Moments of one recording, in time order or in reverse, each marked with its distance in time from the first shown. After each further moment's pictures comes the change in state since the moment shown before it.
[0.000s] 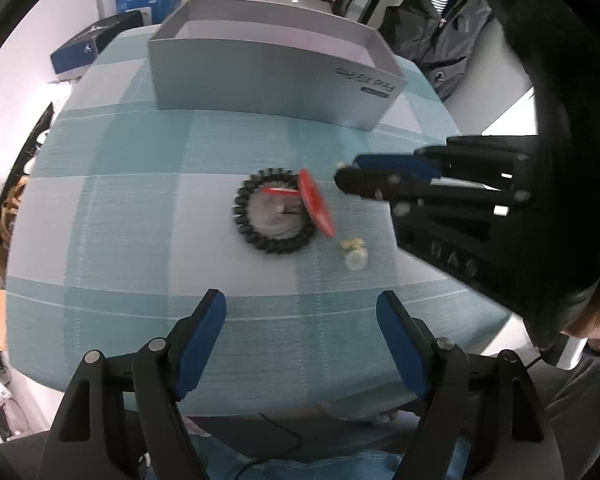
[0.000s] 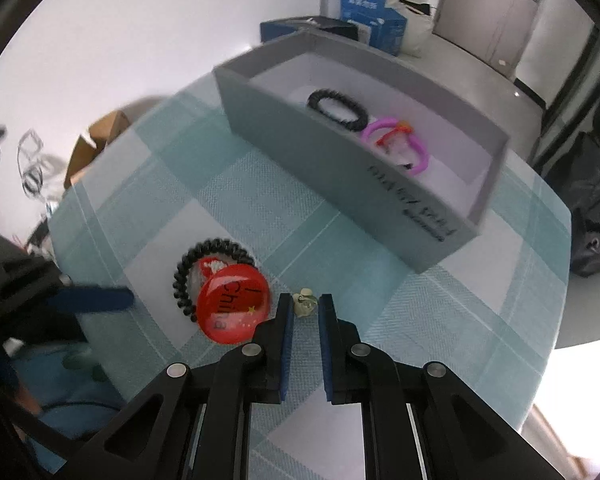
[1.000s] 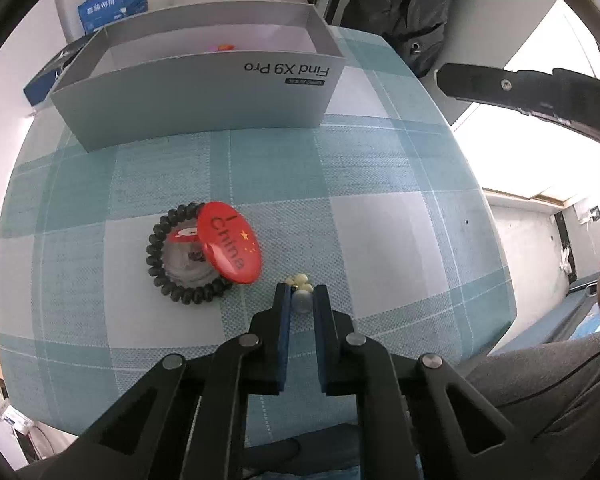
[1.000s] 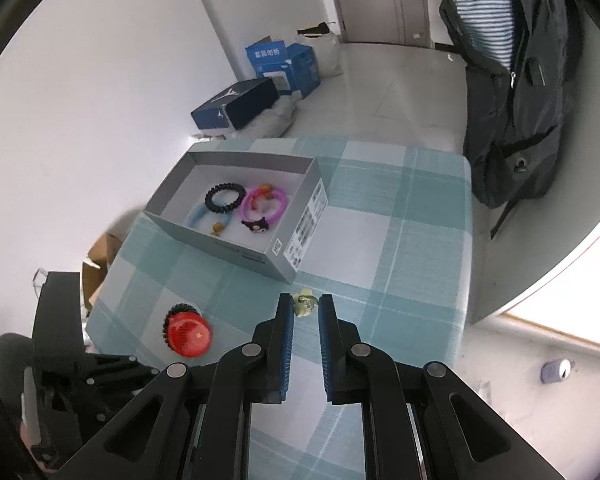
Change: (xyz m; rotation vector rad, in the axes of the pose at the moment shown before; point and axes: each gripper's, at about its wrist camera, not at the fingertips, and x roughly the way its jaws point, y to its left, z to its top) left arm 0.027 -0.052 0.030 0.121 0.048 0.055; right arm -0.079 -0.110 -0.032 0.381 -0.170 0.055
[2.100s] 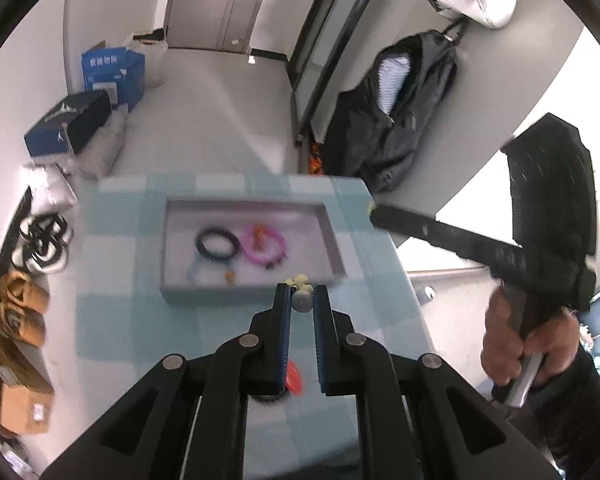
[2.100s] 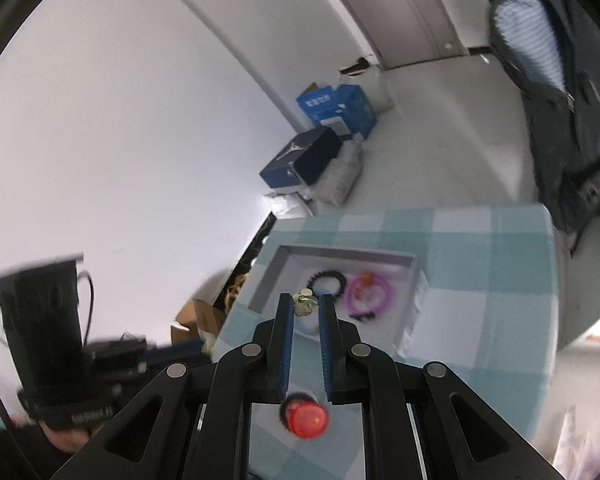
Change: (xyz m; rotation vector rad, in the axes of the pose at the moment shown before) left arm -0.113 0.062 0.082 -0.017 -0.250 -0.142; right arm -0.013 0.021 0.064 0.118 -0.152 0.323
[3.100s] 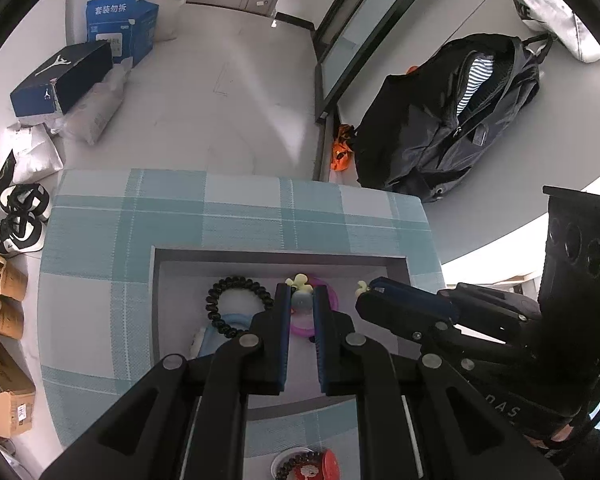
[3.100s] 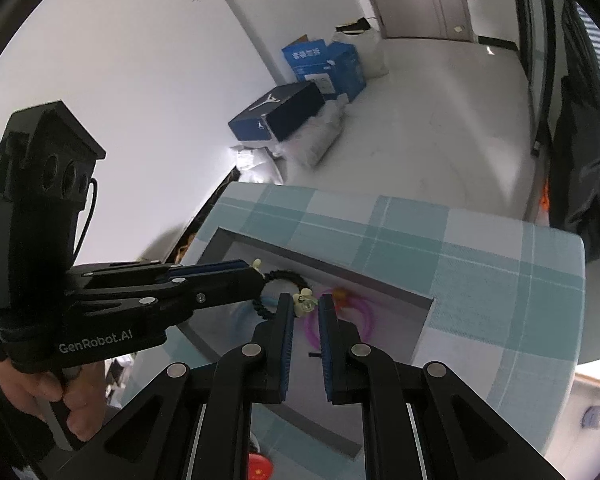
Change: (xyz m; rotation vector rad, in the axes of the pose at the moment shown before) left arm 0.082 0.060 0.039 -0.130 0.123 -0.030; right arm 0.097 -0.017 0.019 -0.085 0.173 -0.137
